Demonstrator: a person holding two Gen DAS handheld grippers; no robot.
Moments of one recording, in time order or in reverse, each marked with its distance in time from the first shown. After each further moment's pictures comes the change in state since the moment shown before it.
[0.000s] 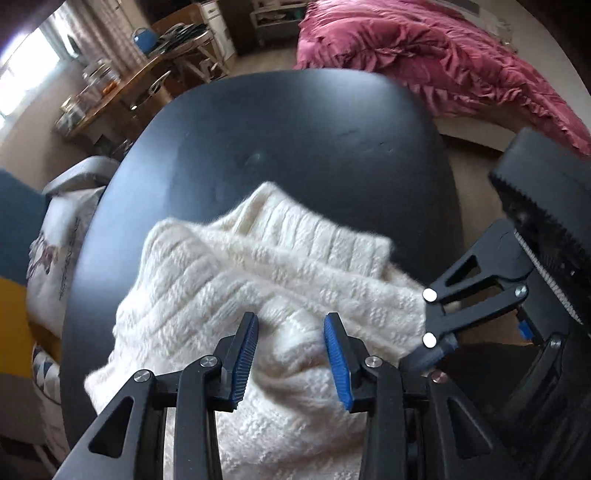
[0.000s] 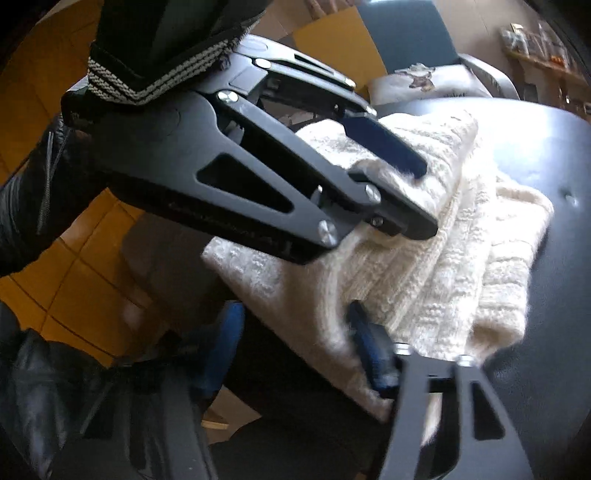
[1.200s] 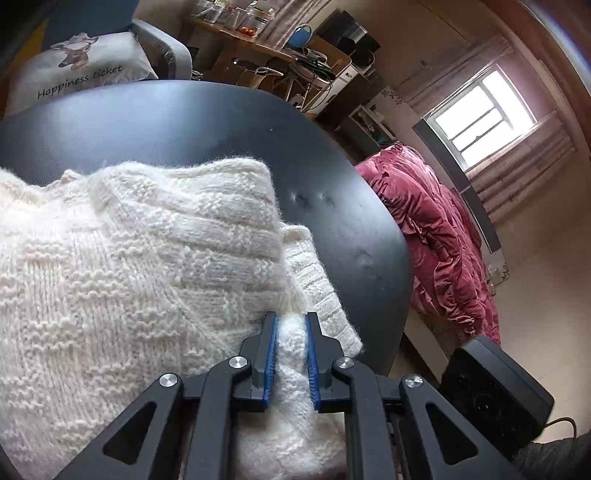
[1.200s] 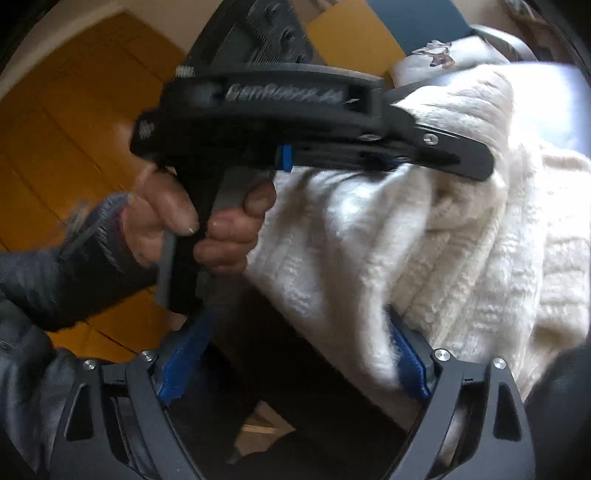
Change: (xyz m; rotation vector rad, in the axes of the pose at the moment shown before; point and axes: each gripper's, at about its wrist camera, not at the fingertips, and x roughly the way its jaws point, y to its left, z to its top) left arm 0.037 0.075 -0.065 -0.801 -0.329 -0.474; right arm -0.025 -0.063 -0.007 0.075 0.024 0.195
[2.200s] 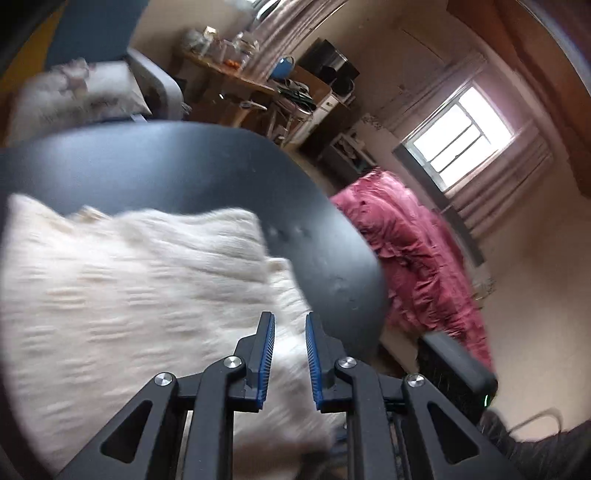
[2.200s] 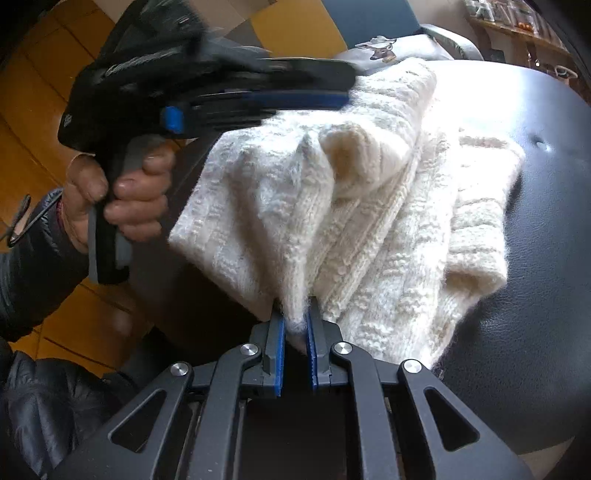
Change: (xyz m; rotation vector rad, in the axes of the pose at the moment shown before) left arm -0.062 0.004 -0.011 0.073 -0.116 -0.012; right arm -0.079 -0.056 -0.032 0.077 0.042 -0.238
